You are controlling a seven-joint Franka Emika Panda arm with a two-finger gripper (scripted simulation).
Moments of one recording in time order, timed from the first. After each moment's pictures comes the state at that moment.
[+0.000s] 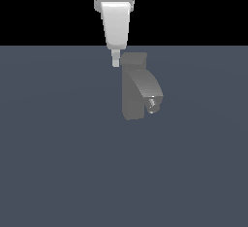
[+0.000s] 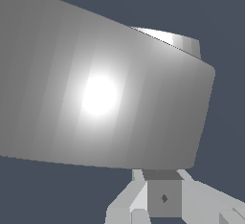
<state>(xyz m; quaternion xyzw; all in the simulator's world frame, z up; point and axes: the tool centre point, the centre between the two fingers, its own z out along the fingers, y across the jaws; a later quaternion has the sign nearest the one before) -0.057 0.022 0.248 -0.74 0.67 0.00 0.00</state>
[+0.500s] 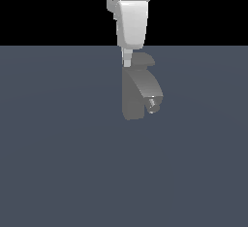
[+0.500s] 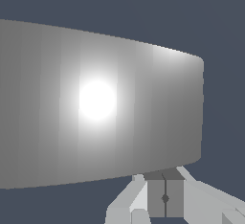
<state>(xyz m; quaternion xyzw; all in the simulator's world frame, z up) -0.061 -0.006 0.248 -0.75 0.67 0.00 0.00</state>
